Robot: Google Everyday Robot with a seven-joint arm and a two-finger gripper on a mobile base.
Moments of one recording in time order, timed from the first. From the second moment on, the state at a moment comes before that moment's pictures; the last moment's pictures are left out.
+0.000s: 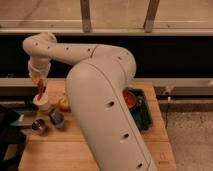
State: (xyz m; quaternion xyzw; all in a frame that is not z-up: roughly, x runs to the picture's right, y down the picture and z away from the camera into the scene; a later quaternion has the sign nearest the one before) arm -0.344 -0.052 0.773 -0.33 -0.10 0.37 0.86
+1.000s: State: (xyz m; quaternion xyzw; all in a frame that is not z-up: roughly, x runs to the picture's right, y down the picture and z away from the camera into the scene) arm -0.361 -0.002 0.809 -0.40 -0.08 0.36 0.84
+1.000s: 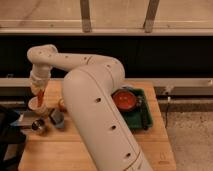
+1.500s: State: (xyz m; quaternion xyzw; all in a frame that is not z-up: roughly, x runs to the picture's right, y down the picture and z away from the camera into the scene) arm -0.361 -0.001 0.808 -0.40 -0.08 0.36 0.84
